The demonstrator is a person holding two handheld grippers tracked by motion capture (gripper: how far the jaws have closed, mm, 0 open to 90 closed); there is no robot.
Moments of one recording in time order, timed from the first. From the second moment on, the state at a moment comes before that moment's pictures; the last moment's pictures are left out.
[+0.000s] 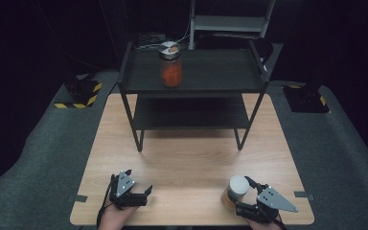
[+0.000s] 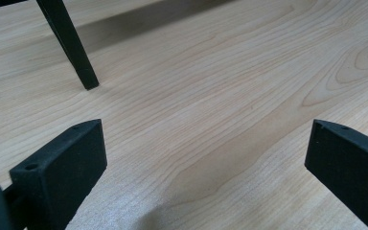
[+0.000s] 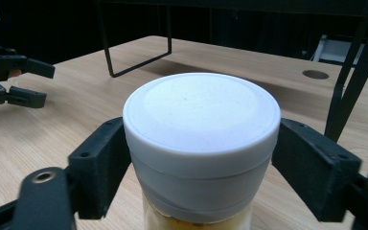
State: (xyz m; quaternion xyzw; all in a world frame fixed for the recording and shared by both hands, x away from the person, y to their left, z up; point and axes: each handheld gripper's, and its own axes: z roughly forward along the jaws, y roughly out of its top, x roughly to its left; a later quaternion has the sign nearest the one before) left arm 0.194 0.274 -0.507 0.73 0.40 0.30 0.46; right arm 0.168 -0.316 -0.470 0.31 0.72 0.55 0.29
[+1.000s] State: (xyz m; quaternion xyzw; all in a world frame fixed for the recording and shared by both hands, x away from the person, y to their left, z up) left arm 0.194 0.275 -0.508 0.73 0.40 0.30 0.46; right arm 0.169 -0.315 -0.469 0.31 0.72 0.55 0.29
